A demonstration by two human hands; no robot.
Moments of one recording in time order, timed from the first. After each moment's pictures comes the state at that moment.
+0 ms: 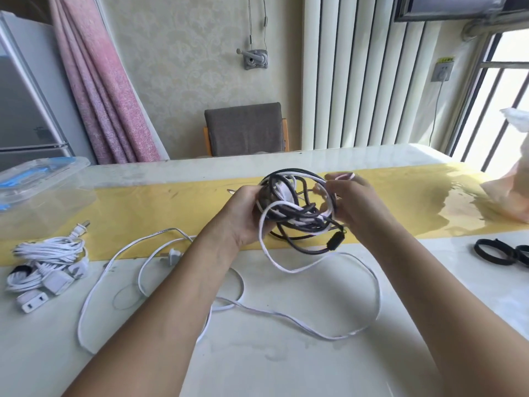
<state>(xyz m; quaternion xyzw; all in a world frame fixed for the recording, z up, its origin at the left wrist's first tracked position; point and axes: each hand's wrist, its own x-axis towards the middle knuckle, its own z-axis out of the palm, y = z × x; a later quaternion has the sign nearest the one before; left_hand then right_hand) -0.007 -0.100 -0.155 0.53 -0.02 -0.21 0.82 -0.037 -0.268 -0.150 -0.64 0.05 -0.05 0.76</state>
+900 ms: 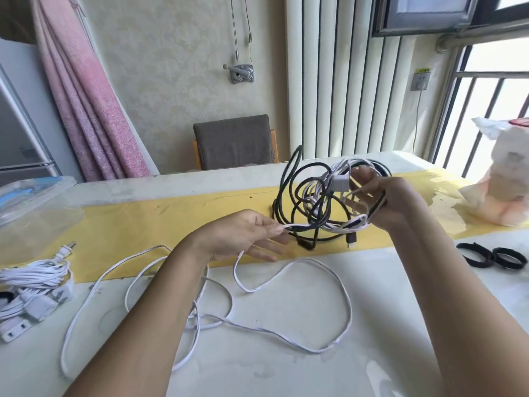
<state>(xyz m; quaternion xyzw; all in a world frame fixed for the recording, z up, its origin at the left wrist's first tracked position) -0.020 -0.090 -0.151 0.78 -0.18 -0.27 0.54 -0.035 -0.332 -0.135 -0.44 0.13 -0.07 0.89</state>
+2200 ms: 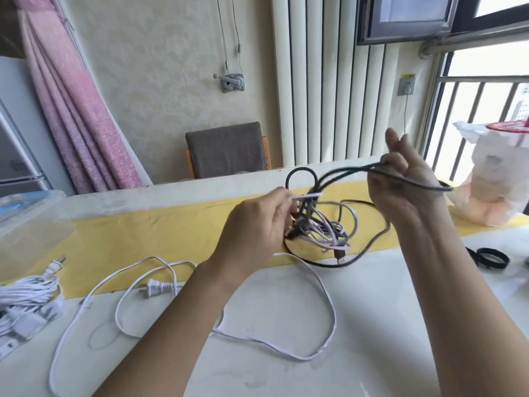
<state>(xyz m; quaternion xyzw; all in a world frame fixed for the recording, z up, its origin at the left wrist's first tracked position) -0.050 -0.129 -0.139 0.83 -0.35 0.28 0.32 -0.055 -0.344 -0.102 -0.20 -0.06 -0.14 0.97</state>
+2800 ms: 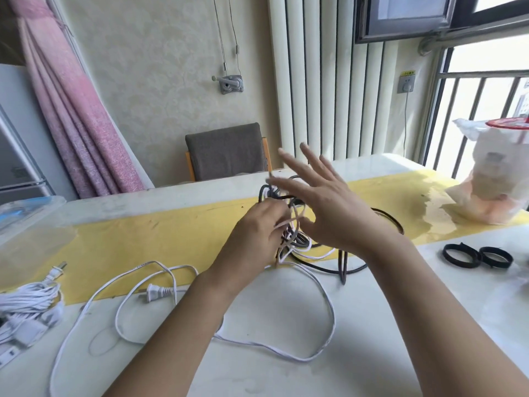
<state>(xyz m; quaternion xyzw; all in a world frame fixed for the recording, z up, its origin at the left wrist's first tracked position) -0.037 -0.128 -0.158 0.83 -0.38 0.27 0.31 -0.055 -0.296 -0.122 -0.91 -0.27 -0.29 0.09</state>
